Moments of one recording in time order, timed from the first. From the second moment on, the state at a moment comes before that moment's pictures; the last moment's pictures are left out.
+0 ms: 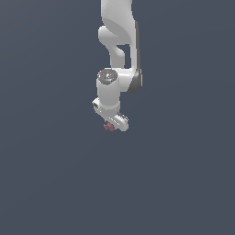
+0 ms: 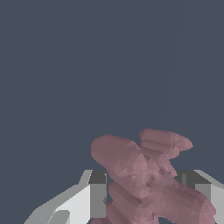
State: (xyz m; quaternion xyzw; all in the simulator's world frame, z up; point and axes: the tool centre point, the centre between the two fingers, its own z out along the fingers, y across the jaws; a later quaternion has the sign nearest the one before) arm -0.062 -0.034 0.092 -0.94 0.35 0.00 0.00
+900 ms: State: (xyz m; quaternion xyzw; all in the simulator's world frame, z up) arm -0.119 0.132 0.223 -0.94 0.34 0.00 0.00
